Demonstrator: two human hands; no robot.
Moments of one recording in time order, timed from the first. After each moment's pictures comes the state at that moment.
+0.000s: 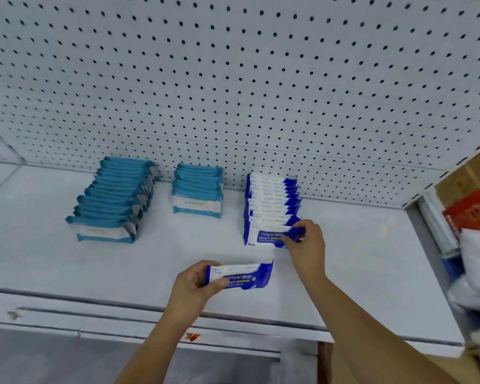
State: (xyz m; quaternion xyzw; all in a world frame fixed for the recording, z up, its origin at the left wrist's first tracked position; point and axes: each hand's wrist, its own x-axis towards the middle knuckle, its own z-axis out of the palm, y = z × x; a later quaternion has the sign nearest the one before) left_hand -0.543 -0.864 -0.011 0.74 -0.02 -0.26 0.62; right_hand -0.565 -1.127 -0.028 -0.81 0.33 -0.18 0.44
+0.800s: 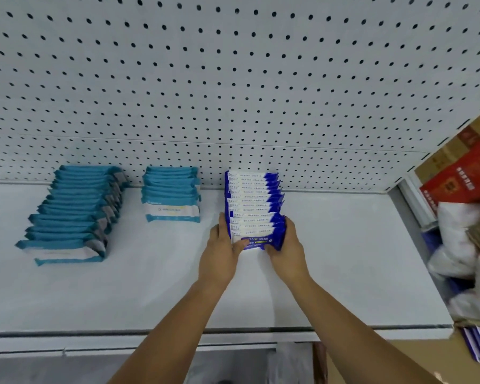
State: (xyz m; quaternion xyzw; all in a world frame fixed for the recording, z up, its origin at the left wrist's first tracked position) left_hand -0.475 -0.981 -0.060 0.88 -0.19 -0.17 0.41; right_hand -0.563 -1.125 -0.043 -0.78 0.32 -0.10 0.53
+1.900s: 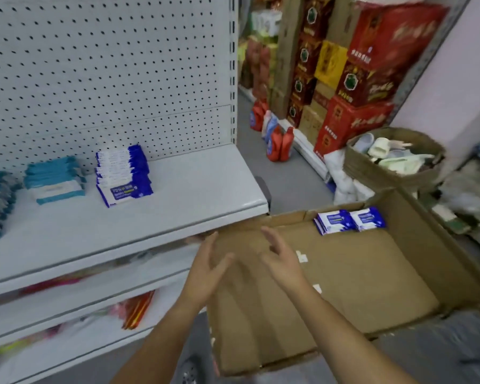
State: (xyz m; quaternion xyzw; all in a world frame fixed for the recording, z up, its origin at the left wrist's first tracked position) left_hand -0.872 -1.025 0.000 0.78 -0.26 -0.29 0.49; right_hand -1.007 -1.161 0.012 -0.70 0.36 -0.19 0.59
